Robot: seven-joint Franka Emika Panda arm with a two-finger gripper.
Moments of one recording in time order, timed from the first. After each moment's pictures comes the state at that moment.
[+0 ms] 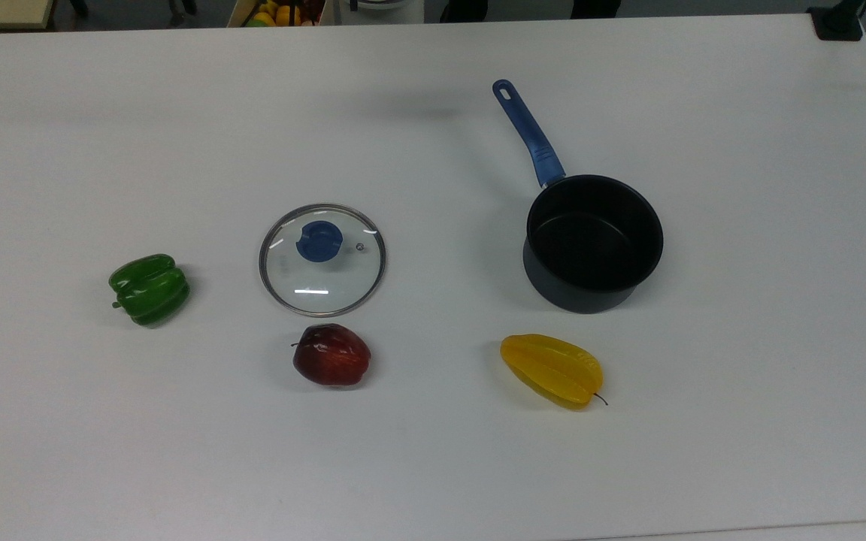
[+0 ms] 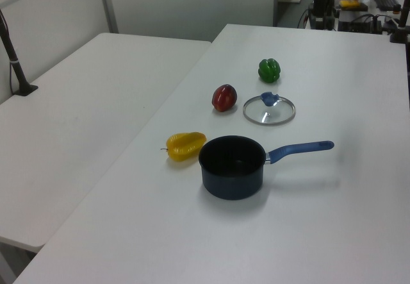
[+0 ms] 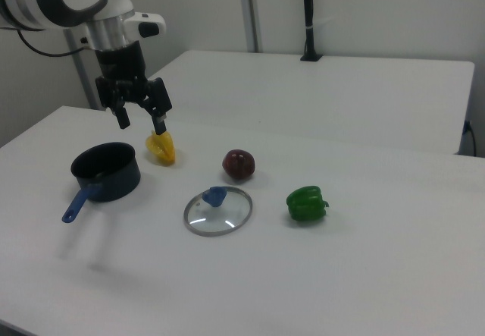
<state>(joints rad) 0.00 -0.03 0.04 -1.64 -0.06 1.58 0.01</state>
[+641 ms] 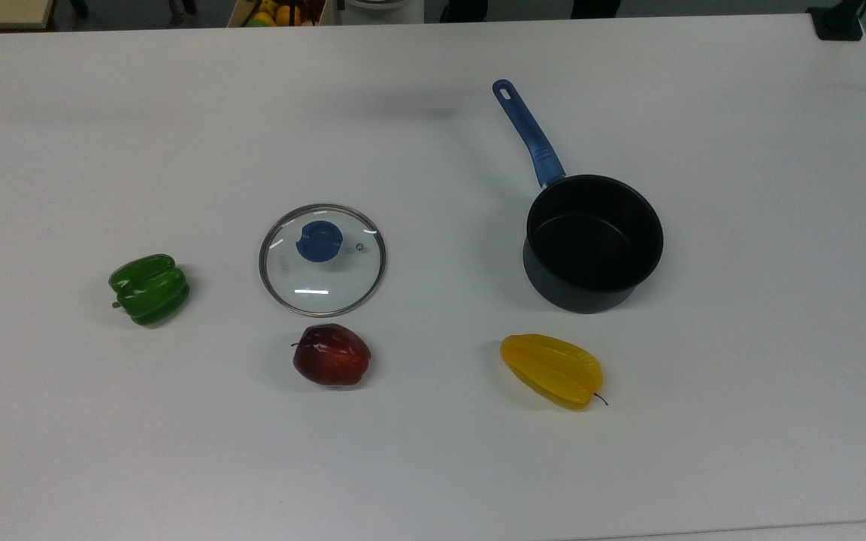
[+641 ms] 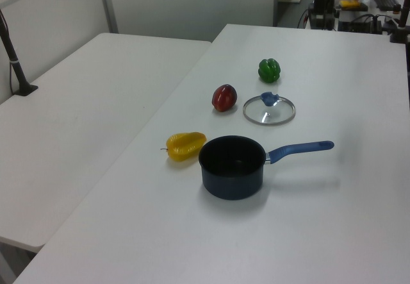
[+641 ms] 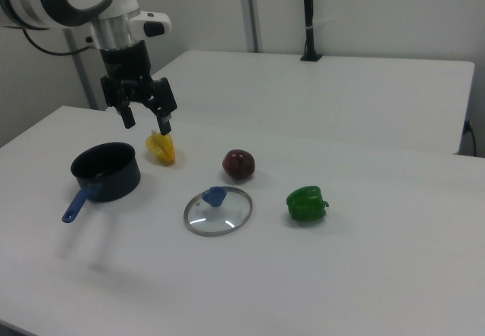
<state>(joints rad) -0.02 -0.03 0.04 -1.64 -0.06 1.58 0.01</state>
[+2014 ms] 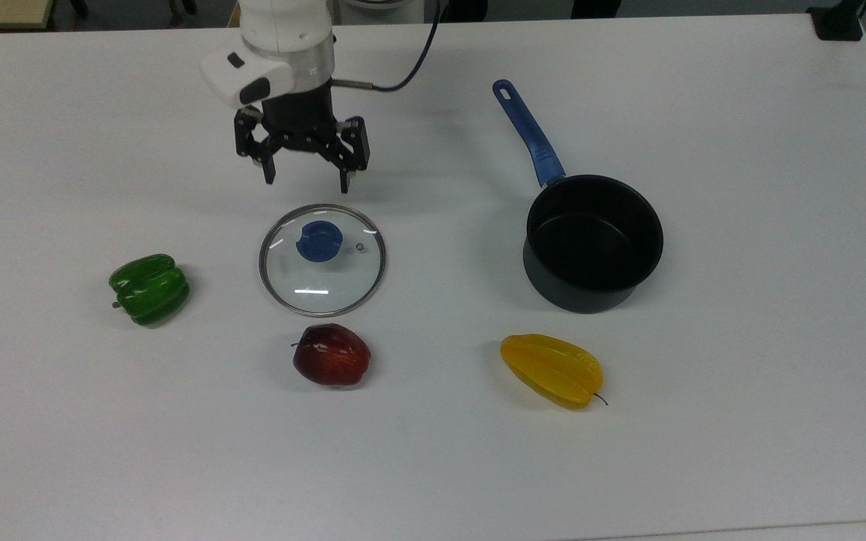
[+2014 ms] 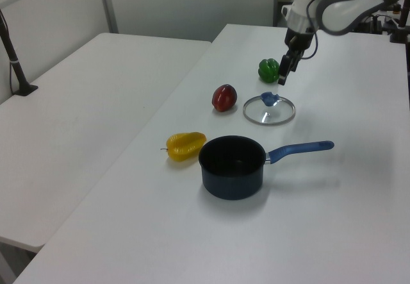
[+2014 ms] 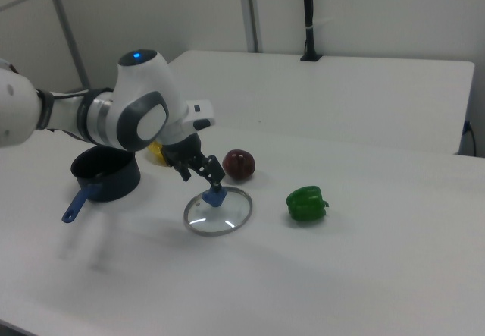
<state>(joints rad) -0.05 0.15 0.04 -2.00 -0.05 2.38 0.08</state>
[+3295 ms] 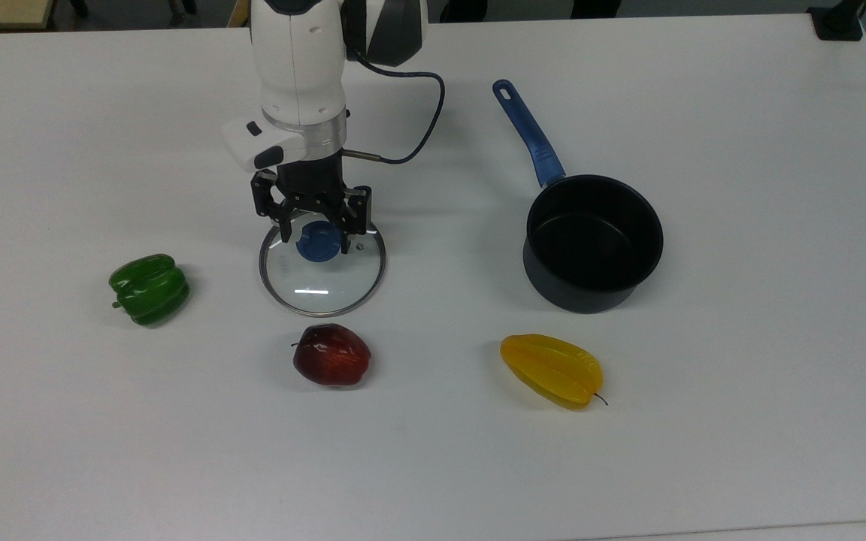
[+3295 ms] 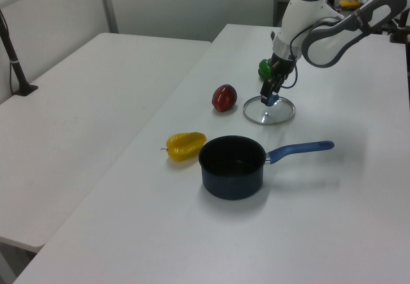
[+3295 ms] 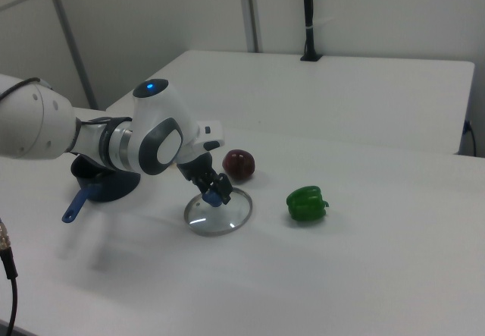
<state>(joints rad) -0.04 0.32 0.04 -1.97 -0.11 2.58 0.21</state>
